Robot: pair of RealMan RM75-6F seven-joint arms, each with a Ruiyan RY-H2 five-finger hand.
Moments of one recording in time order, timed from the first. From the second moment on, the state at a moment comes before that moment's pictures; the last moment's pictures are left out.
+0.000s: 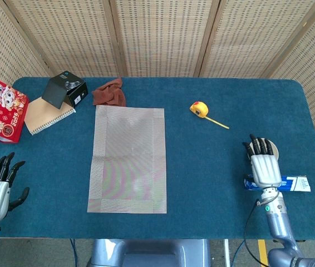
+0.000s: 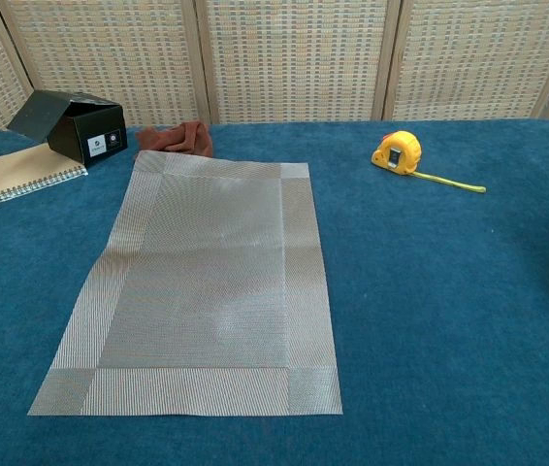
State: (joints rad) left arm -0.06 -1.29 -0.04 -1.57 1.54 1.58 0.16; right arm 0.38 -1.43 0.15 -1.48 -1.23 1.27 -0.38
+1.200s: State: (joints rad) left arm -0.06 -1.26 -0.05 -1.57 1.52 1.57 0.10; right arm 0.50 -1.76 0.05 -1.51 -1.32 1.03 -0.38
